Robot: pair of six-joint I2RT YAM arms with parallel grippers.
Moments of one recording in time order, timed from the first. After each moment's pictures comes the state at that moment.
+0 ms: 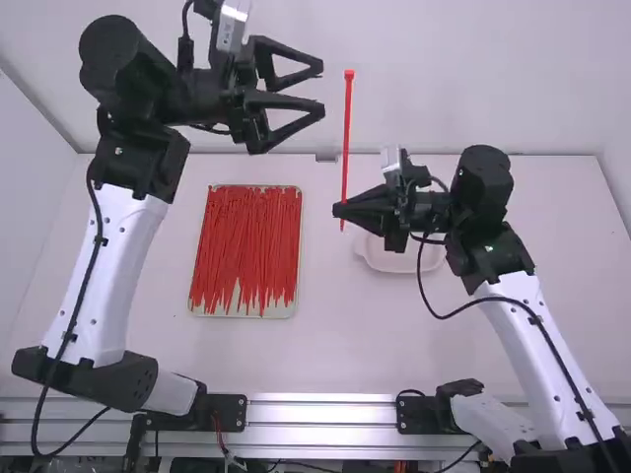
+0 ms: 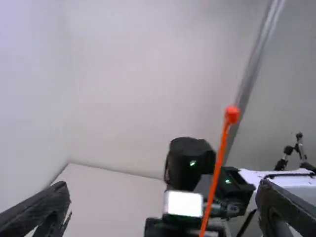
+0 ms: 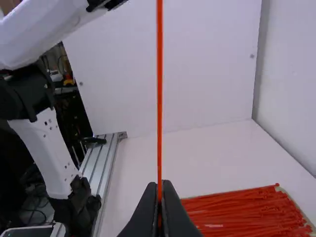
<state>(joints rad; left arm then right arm) -0.18 1.54 1.92 -0.06 1.26 -0.48 0.24 1.18 1.14 -0.09 -1.29 -0.01</state>
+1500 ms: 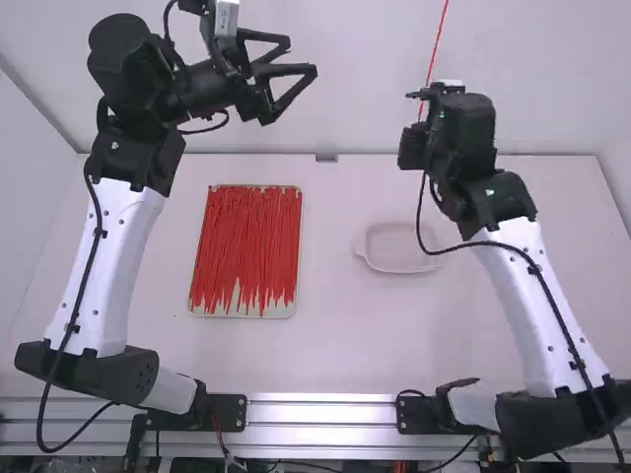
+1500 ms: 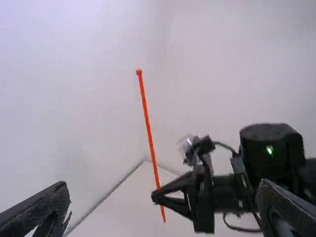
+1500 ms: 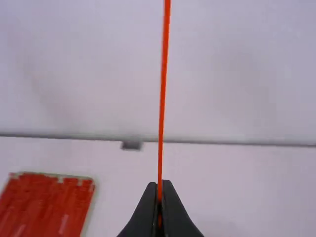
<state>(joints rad) -0.15 1.56 1.92 -0.19 0.93 -0.33 0.32 1.42 1.56 -0.61 0.18 0.13</state>
